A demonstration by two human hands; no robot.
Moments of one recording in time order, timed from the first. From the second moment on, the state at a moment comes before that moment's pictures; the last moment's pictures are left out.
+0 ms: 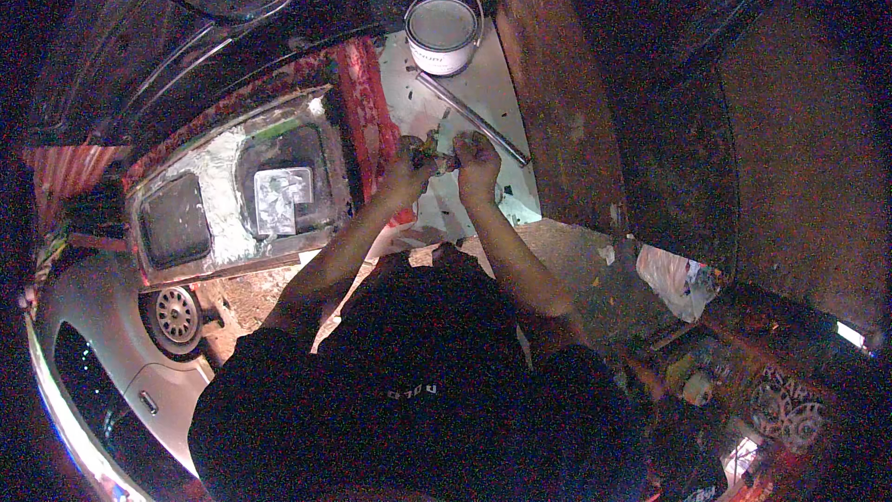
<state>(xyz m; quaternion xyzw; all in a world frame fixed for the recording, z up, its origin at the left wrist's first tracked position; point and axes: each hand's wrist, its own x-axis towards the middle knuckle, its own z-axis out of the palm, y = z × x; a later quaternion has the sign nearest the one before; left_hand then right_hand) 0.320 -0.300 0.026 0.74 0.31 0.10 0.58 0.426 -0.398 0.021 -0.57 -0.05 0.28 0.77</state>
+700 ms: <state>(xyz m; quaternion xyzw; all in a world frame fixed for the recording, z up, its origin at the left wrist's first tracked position) 0.313 -0.295 0.037 0.77 0.29 0.16 0.54 0.430 -0.396 0.023 -0.59 -0.08 0.27 0.76</state>
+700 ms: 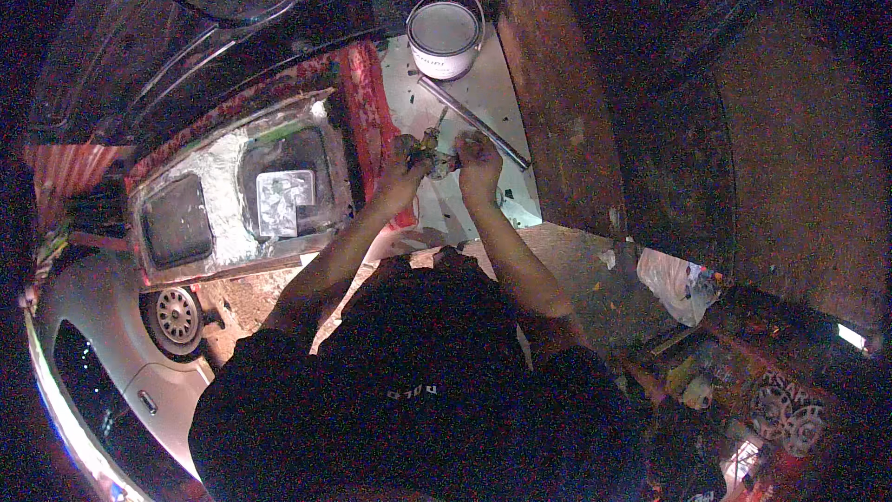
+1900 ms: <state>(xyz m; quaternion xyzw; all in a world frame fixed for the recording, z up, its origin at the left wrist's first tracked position) 0.298 -0.306 0.060 0.88 0.27 0.17 0.34 0.420 -0.399 0.022 -0.62 -0.06 0.25 0.74</state>
